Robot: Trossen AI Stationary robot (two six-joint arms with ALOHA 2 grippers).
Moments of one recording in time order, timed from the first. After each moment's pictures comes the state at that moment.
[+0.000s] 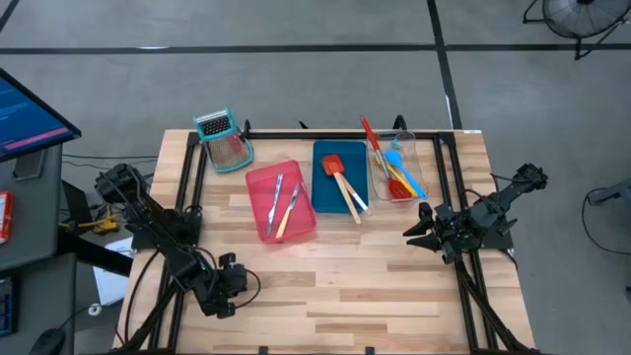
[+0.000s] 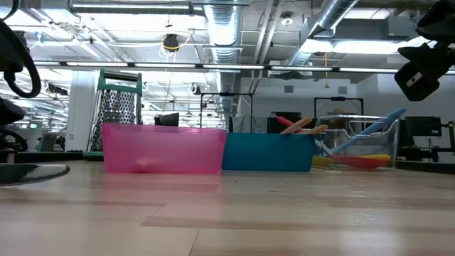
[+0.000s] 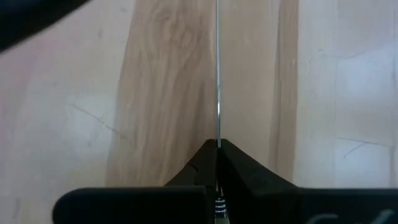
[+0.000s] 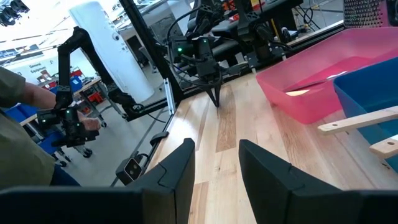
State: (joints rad) left arm -0.91 1.48 0.54 -0.21 -0.37 -1.00; right arm 0.62 0.01 0.06 -0.13 0.42 0.48
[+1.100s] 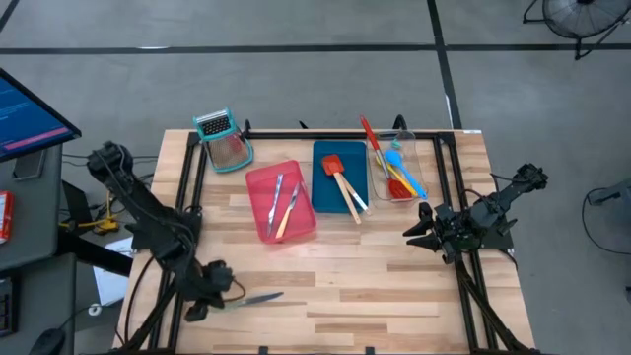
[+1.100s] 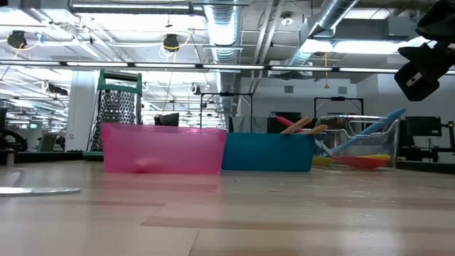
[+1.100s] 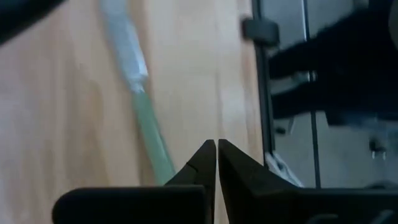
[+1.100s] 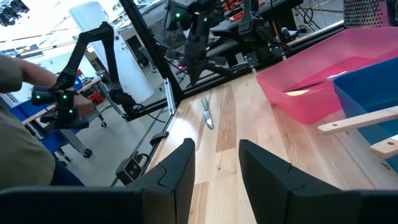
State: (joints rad) left arm -0.92 1.14 0.55 -0.30 0.00 -0.94; right arm 0.62 0.01 0.06 -0.12 0.42 0.48
